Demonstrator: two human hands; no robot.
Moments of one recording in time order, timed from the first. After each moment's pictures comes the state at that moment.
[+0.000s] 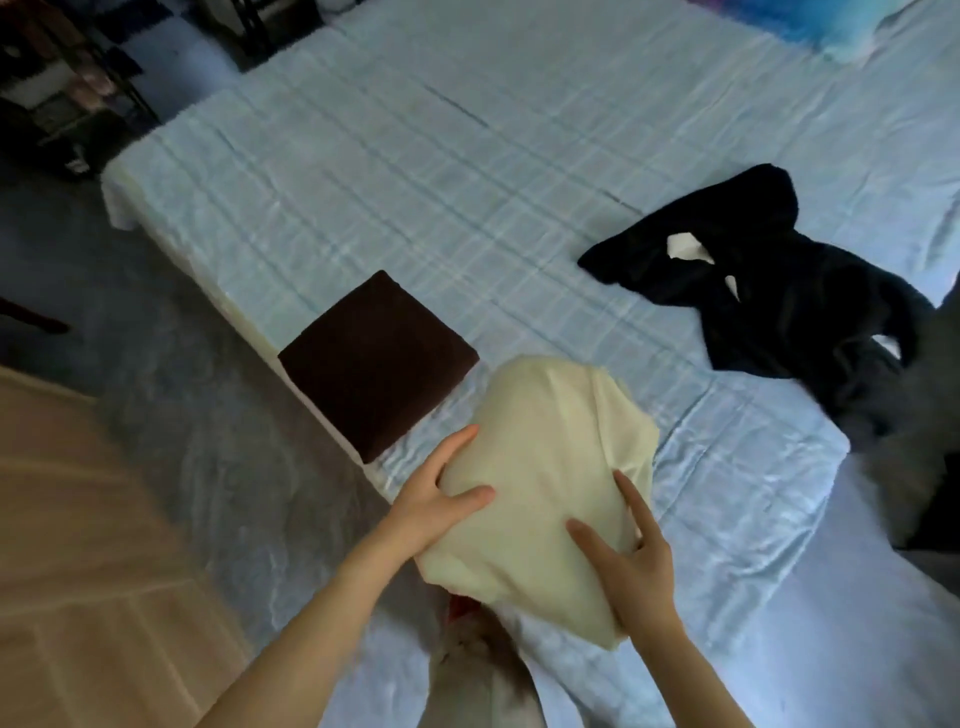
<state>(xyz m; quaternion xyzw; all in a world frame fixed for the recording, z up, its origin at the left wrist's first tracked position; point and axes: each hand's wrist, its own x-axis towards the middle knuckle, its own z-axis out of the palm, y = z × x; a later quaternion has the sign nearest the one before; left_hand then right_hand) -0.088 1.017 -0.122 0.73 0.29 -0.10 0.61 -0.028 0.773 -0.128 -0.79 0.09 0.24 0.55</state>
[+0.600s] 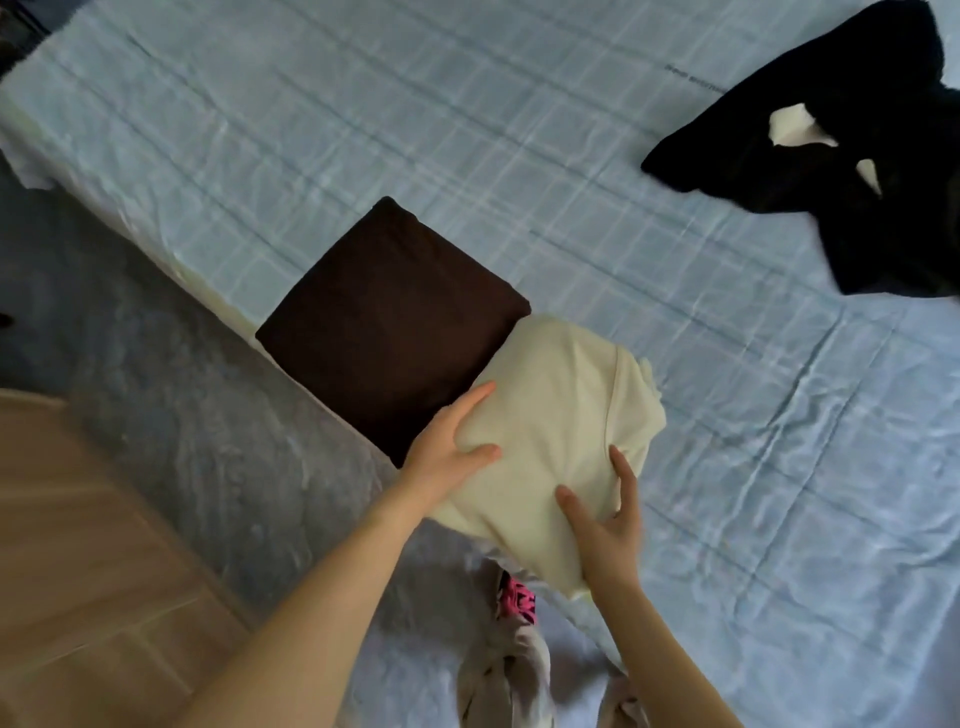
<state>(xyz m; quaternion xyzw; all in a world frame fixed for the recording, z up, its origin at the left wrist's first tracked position) -0.053 1.139 -0.271 0.79 0.24 -0.14 0.55 -0.056 0.918 -0.301 -0.75 0.19 0.21 0.60</state>
